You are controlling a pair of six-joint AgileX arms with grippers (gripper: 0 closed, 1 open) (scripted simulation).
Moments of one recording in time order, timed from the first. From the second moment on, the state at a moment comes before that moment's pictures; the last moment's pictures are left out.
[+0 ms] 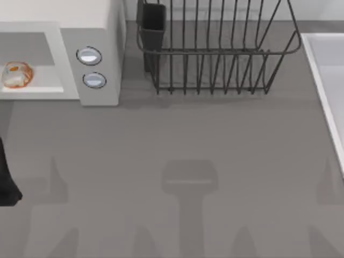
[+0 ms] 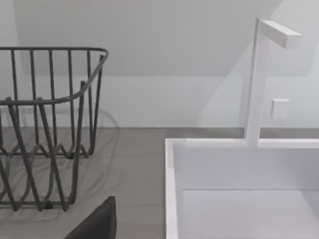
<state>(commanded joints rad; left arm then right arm) 0.00 0.00 0.00 0.00 0.00 0.00 0.00 0.00 0.00 0.00 0.00 0.00</state>
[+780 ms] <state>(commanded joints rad) 0.03 0.46 0.20 0.24 0.03 0.01 0.00 0.00 0.00 0.00 0.00 0.00</state>
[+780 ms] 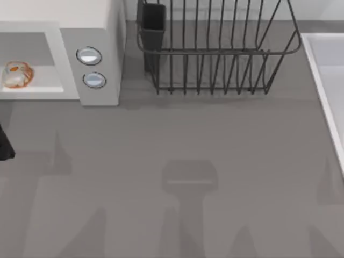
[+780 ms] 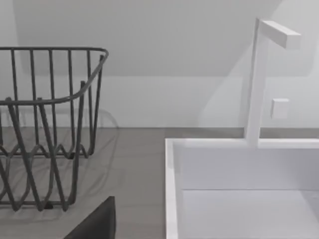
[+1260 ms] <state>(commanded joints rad) 0.07 1.35 0.53 0.66 0.09 0.04 0.00 0.00 0.00 0.00 0.00 0.00</state>
